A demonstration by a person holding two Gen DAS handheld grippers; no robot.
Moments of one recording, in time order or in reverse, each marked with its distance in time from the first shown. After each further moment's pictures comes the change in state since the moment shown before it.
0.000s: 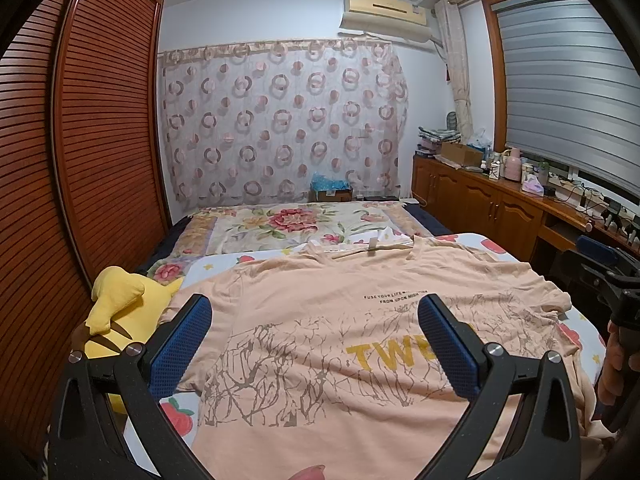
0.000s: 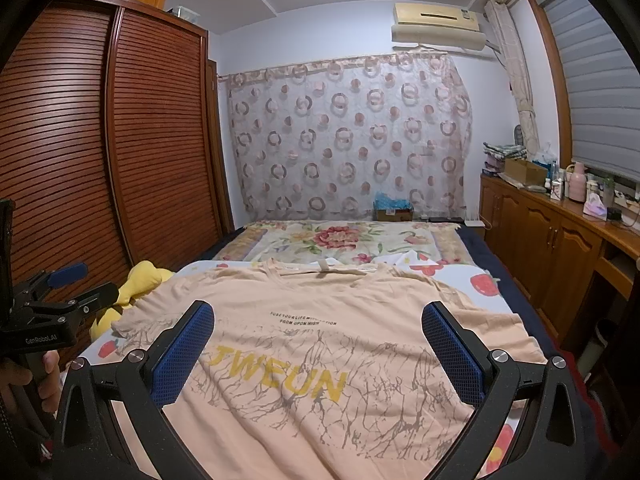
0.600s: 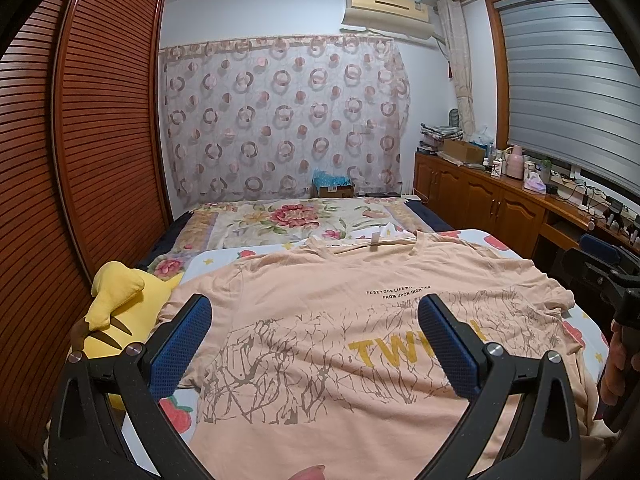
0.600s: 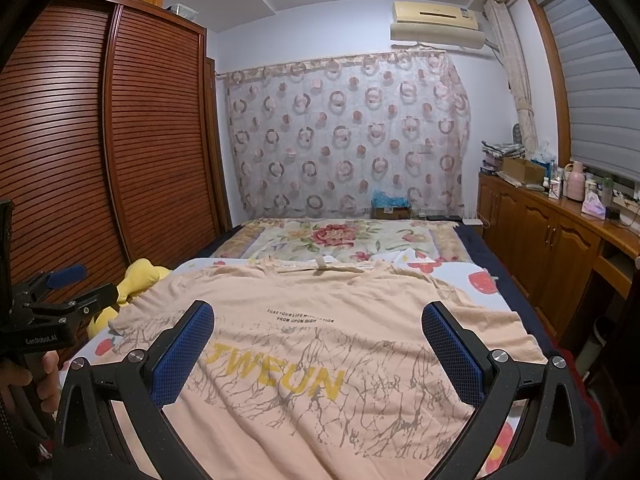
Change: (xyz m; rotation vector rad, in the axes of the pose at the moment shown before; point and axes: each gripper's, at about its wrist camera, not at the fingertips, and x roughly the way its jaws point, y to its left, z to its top) left arm 0.011 -0.002 -0.019 -0.007 0.011 0.003; right arm 0.001 0.003 0.000 -0.010 0.010 -0.006
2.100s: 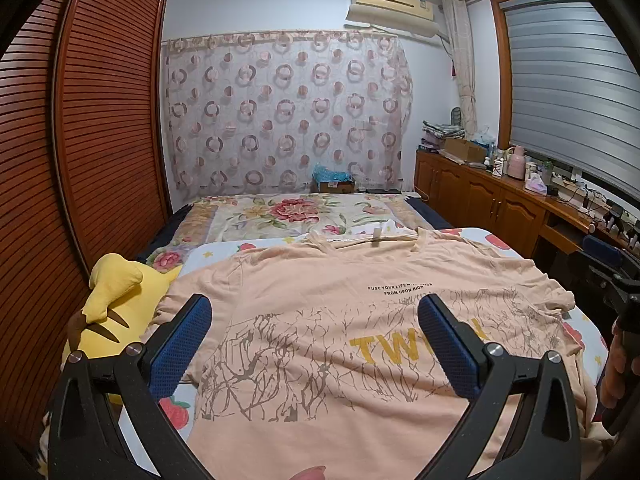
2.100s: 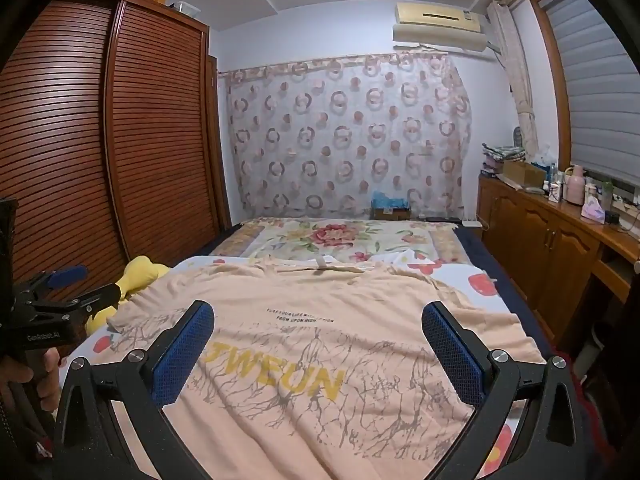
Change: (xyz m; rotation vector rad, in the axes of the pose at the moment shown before) left arm -0.003 0.000 0.005 -0.011 0.008 -0.004; right arm 0.000 0.001 0.001 -0.013 0.003 -0.002
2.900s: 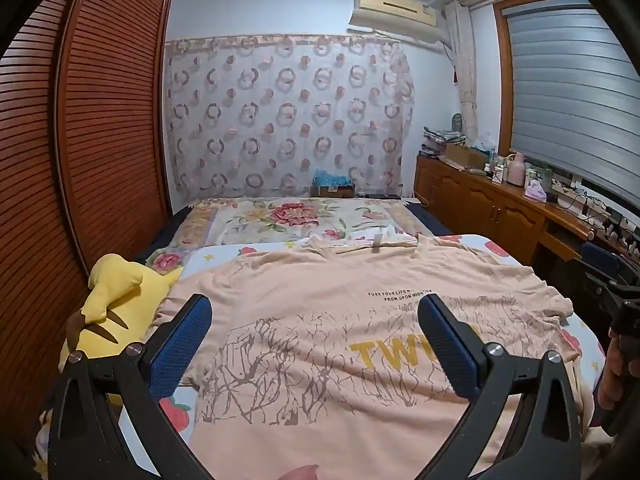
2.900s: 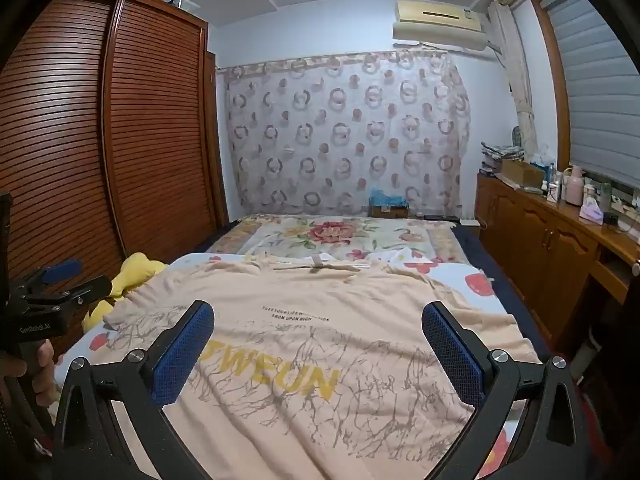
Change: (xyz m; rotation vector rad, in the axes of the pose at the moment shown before) left arm 0.001 0.003 0.004 -0.006 -0.007 0.003; right arm 0.000 -0.001 0.002 -0.013 0.000 -0.009
